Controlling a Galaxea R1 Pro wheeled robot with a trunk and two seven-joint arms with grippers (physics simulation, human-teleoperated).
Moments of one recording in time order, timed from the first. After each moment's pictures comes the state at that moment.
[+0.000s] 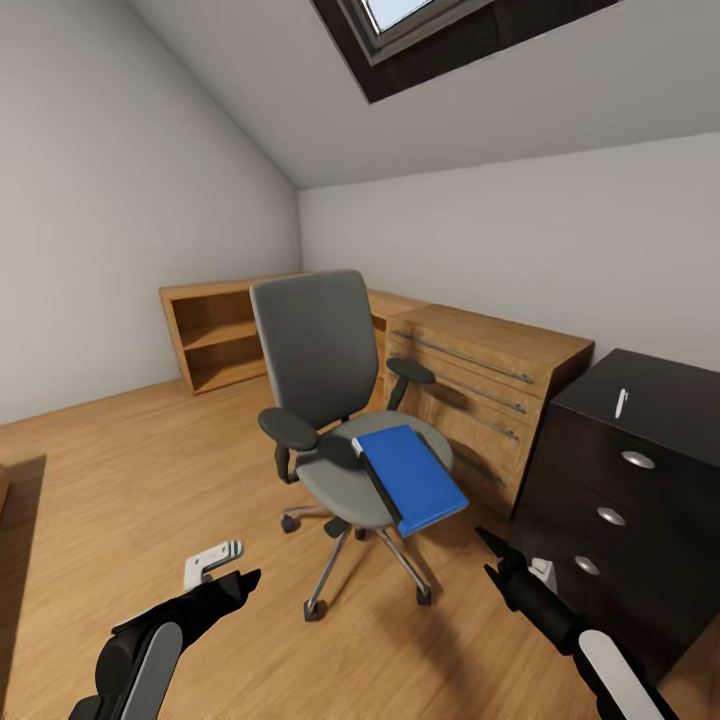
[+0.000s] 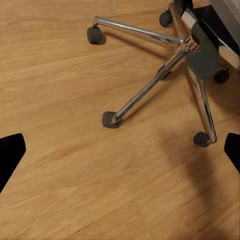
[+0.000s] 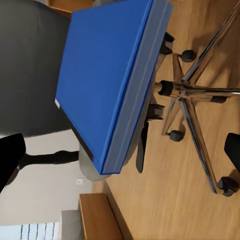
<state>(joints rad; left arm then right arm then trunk) -0.11 -0.05 0.06 -1.61 0.46 0.81 0.27 -0.26 -0.16 -0.06 -0.98 -1.27 0.45 0.31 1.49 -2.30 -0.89</state>
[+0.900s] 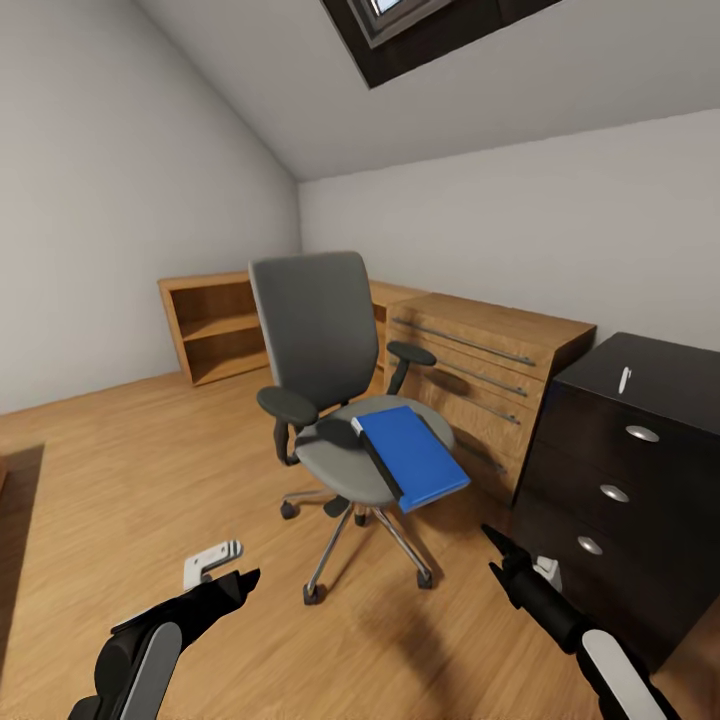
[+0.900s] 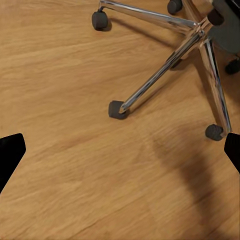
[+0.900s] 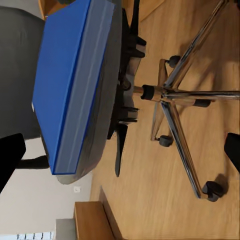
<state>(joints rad) -0.11 -0.05 0.06 -1.61 0.46 0.81 0.27 -0.26 -0.16 -0.09 -0.98 -1.27 0.43 0.31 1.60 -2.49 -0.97</state>
